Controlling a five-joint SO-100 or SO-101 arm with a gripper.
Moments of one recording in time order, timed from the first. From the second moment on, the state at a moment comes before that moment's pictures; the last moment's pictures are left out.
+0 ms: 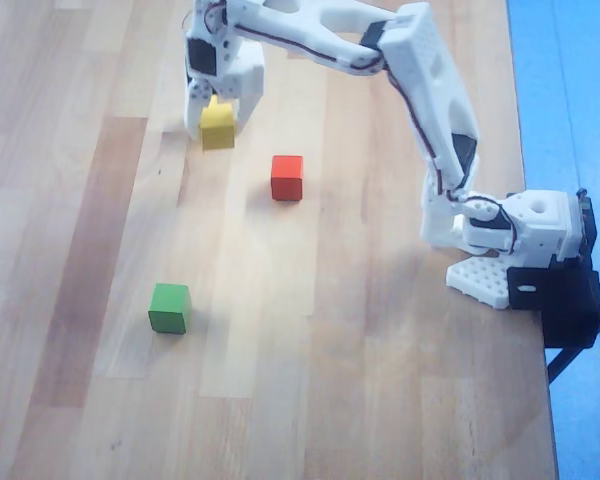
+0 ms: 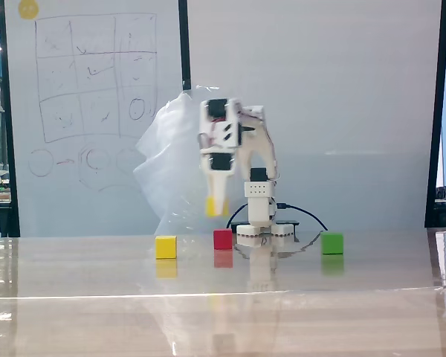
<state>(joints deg) 19.7 62.3 58.6 91.1 -34.9</state>
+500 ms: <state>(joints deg) 25.8 51.3 52.4 77.9 -34.5</state>
